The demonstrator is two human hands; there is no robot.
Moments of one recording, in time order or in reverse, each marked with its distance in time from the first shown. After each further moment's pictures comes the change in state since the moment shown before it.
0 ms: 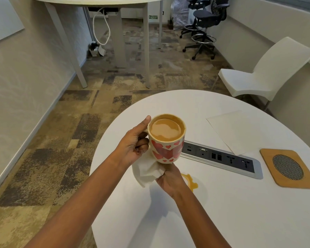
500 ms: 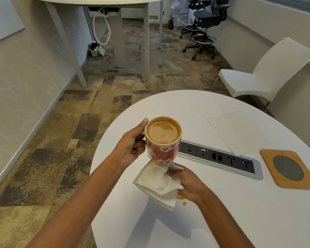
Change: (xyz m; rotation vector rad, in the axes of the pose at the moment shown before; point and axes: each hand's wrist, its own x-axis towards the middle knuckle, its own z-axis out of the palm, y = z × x) left_hand 0.002 0.000 -0.011 0.042 -0.010 0.014; right_hand -0.028 -0.031 -0.019 -0.315 -0.146 0.165
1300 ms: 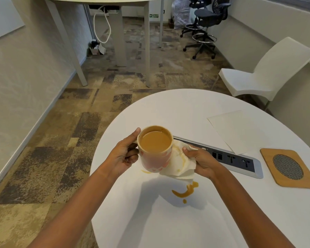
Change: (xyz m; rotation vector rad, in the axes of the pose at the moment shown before) left_hand 0.002 -0.019 -0.034 -0.012 0.008 -0.043; right_hand 0.012 -0.054 -0.028 -0.092 0.150 -0.062
